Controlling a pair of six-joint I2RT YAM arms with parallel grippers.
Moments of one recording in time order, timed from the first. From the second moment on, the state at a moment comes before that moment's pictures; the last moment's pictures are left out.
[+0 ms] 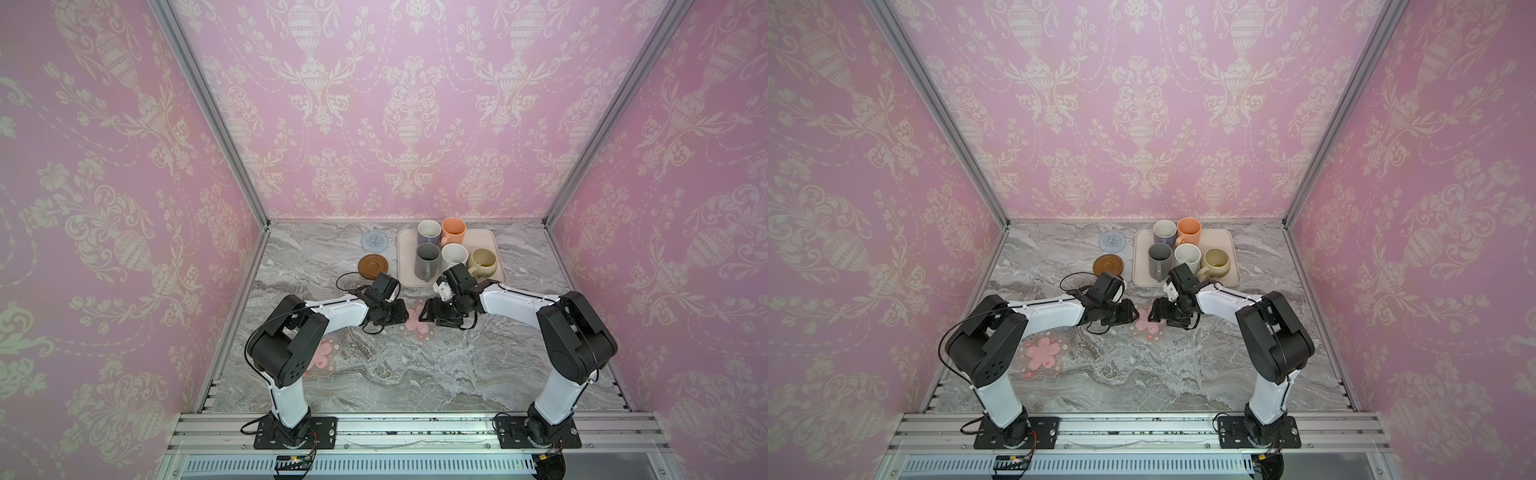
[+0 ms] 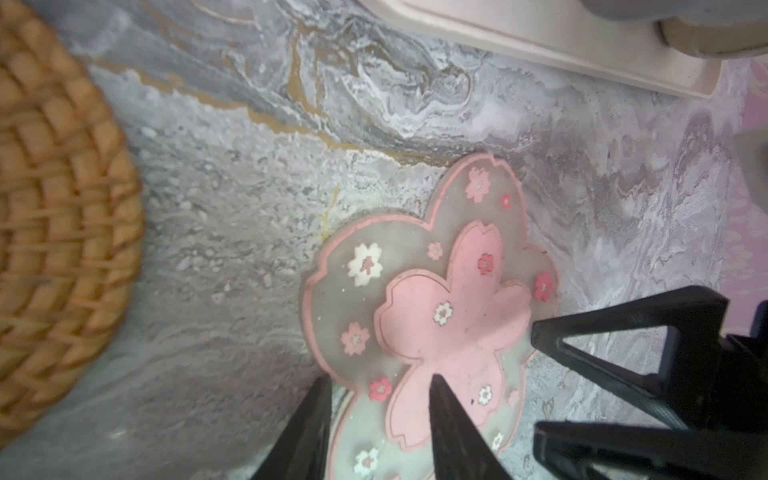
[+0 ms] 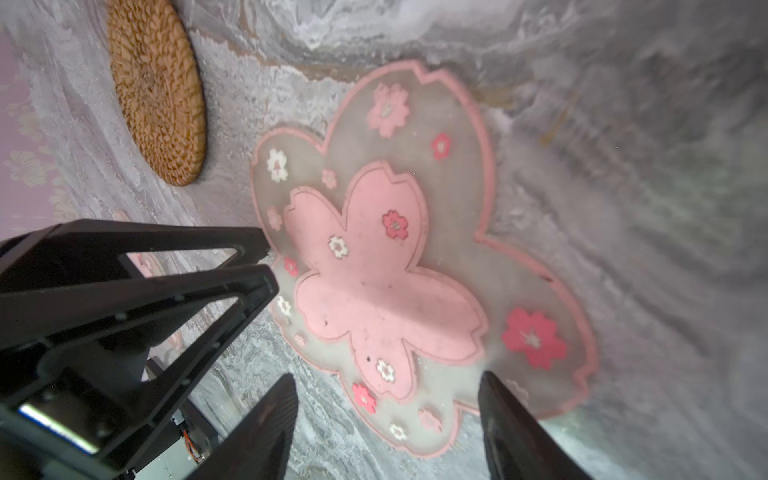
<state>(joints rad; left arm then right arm) -0.61 1.80 0.97 -0.16 0.25 -0.72 0.46 1.78 1.04 -0.43 -0.40 0.56</state>
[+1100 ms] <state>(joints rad) -0.60 1.80 0.92 -0.03 0.23 -0.87 0.42 1.71 1.08 -0.50 -0.19 0.49</state>
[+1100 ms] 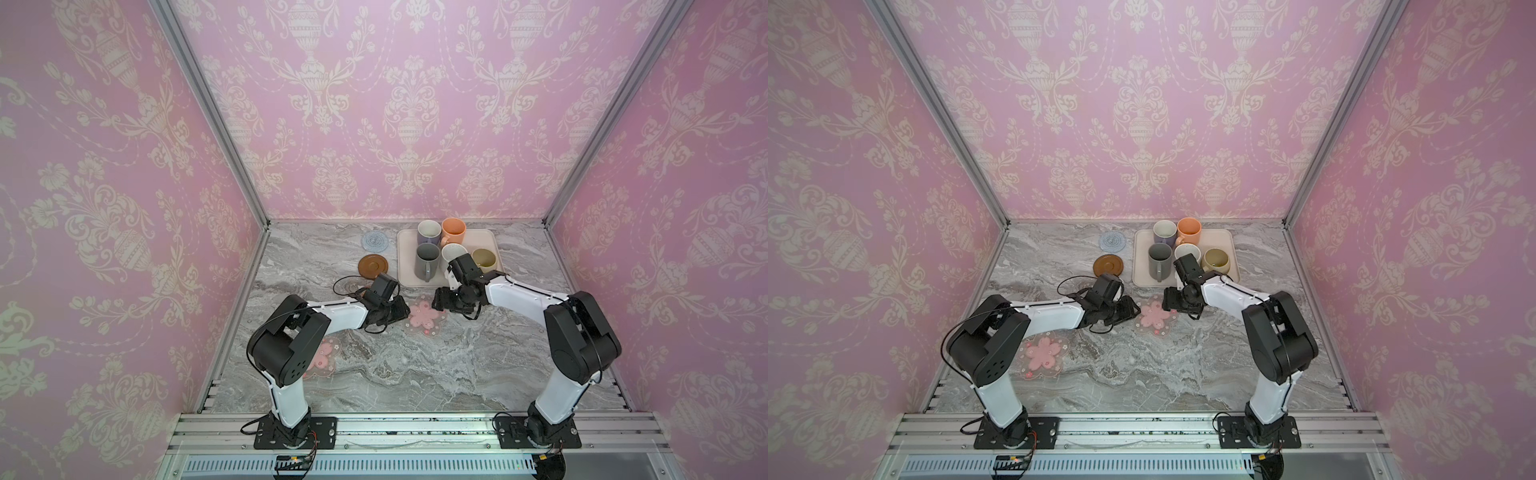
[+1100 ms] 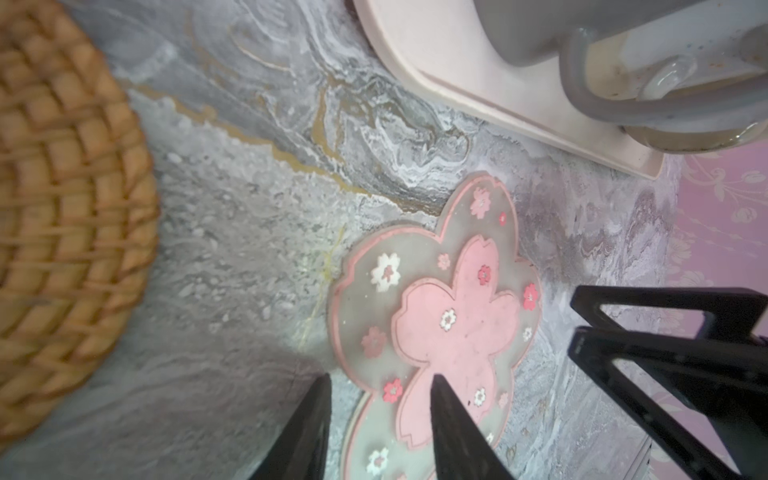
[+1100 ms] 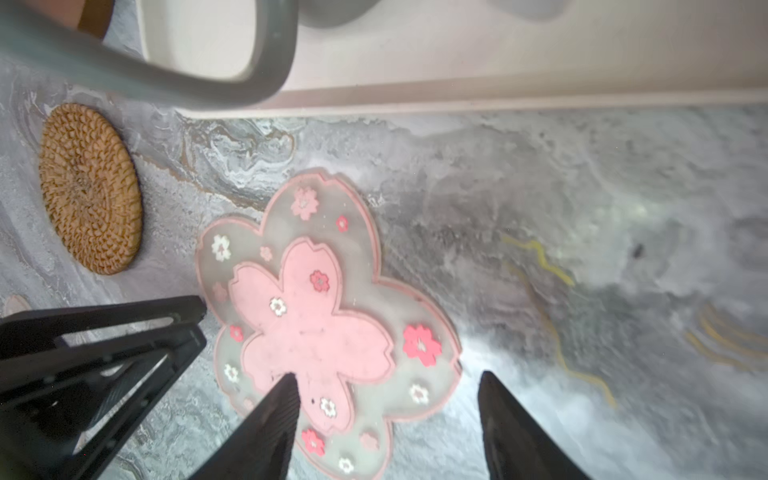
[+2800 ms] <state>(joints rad) -0.55 1.56 0.90 -0.23 0.17 -0.79 0.52 1.70 0.96 -0.38 -0.13 0.63</state>
